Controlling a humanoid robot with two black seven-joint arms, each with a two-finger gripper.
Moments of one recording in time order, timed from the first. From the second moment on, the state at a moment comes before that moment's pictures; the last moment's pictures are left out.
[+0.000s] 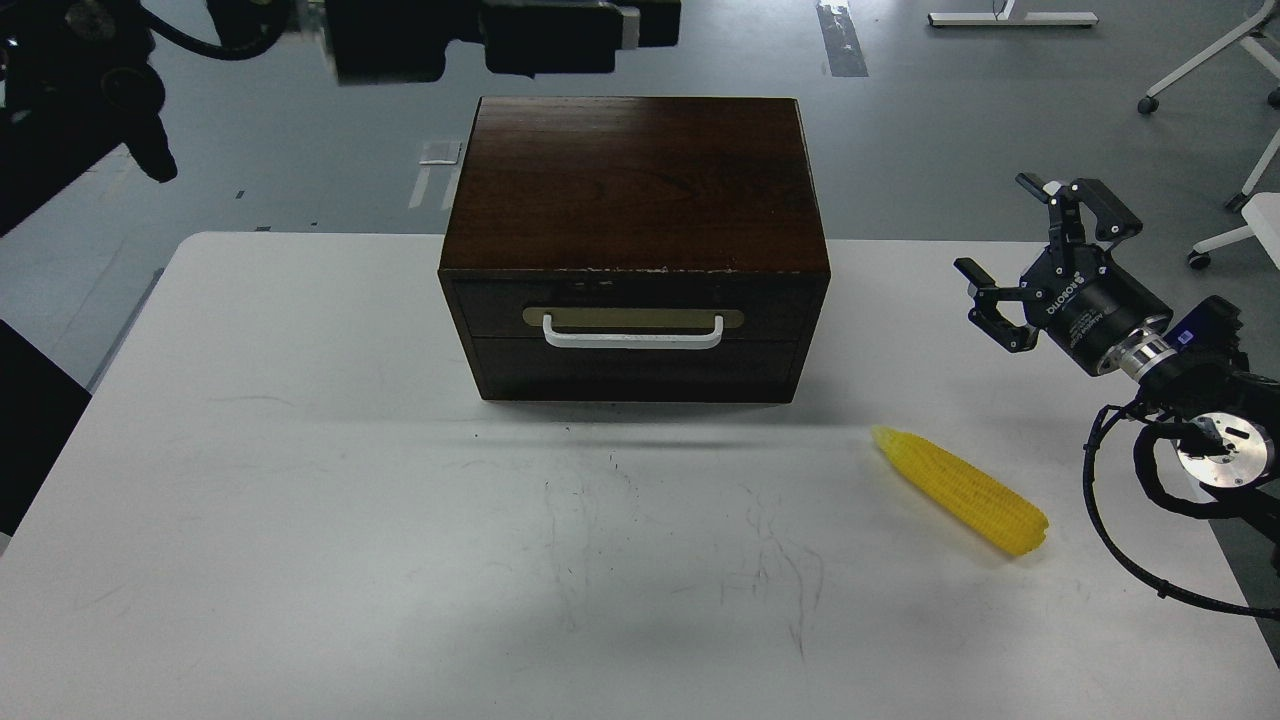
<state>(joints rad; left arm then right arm) -1.42 0.64 -0.44 -1.38 1.56 -0.49 -0.47 0.78 -0.66 0.22 0.86 0.12 0.49 0.49</state>
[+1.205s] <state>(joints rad) -1.67 0.31 0.25 -1.29 2.12 -0.49 -0.49 0.77 -0.66 0.22 0.86 0.12 0.49 0.49</state>
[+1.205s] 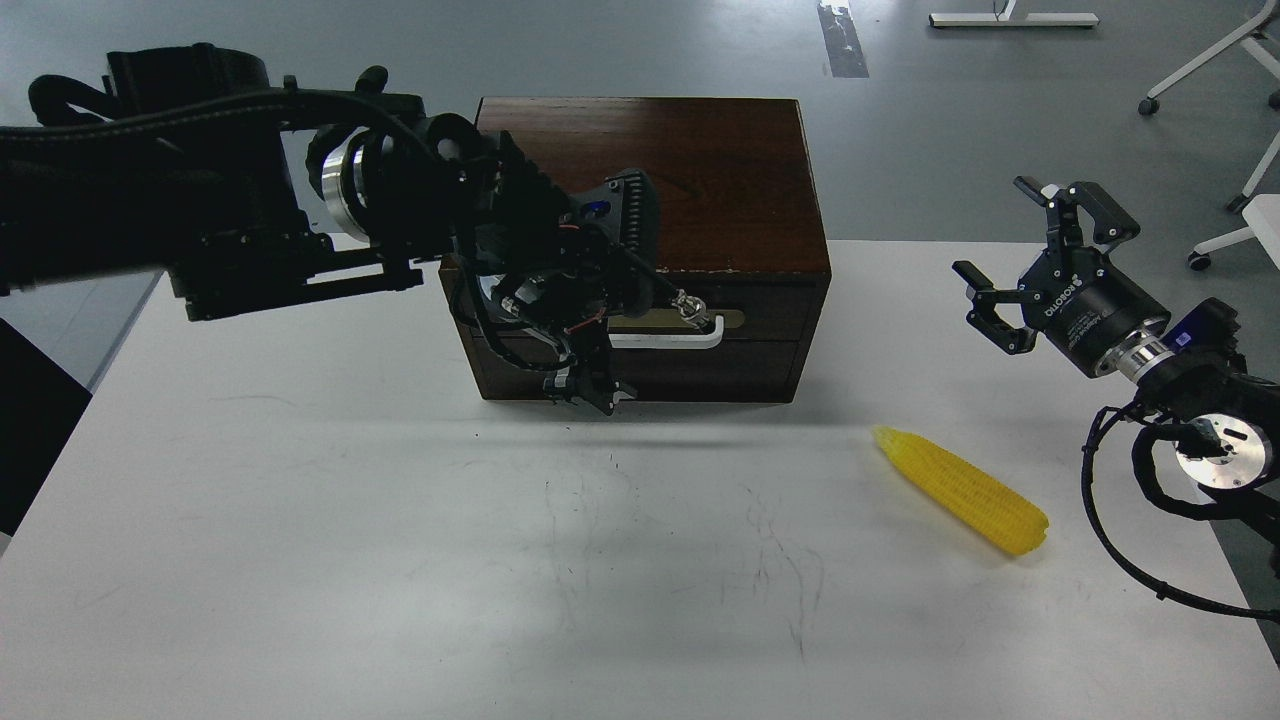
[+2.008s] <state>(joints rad) -1.63 0.24 0.30 -1.21 2.12 -0.49 -0.49 0.77 -0.66 0.22 0.86 0.12 0.49 0.49</state>
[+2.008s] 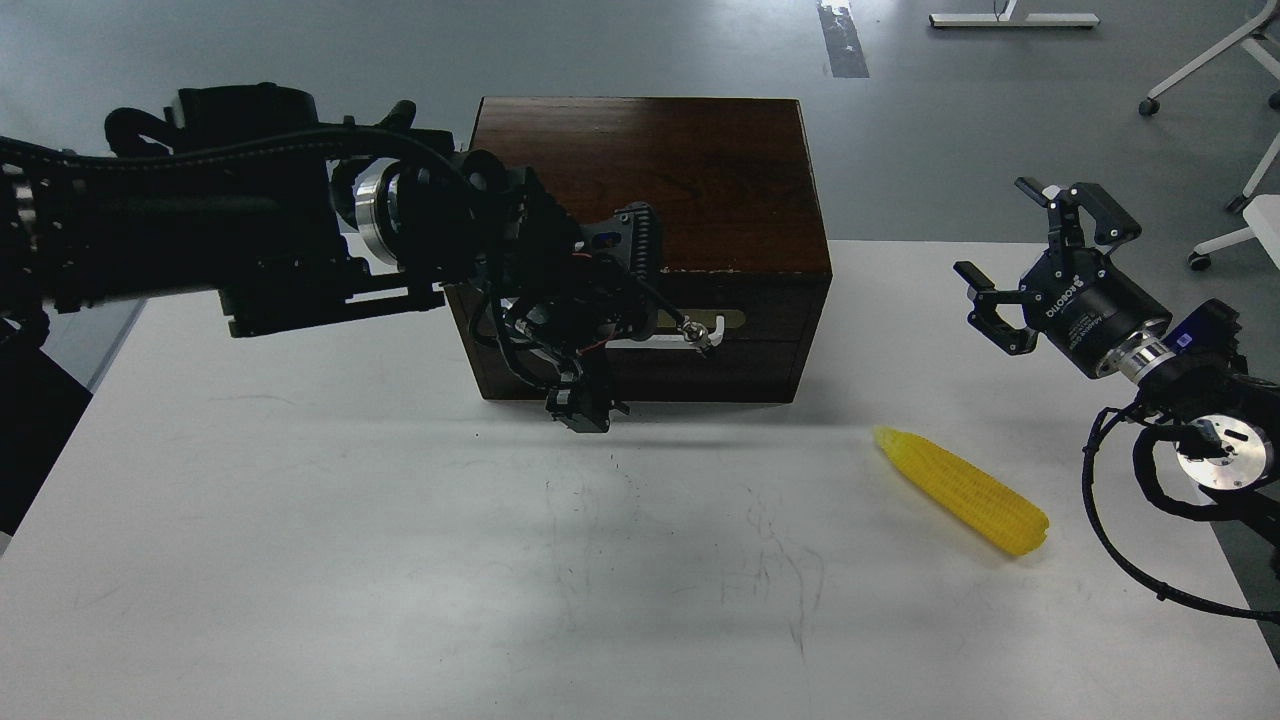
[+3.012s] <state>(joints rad) -1.60 0.18 0.30 -1.16 2.12 -0.49 -0.49 0.77 -0.66 0.22 0.86 0.12 0.49 0.49</state>
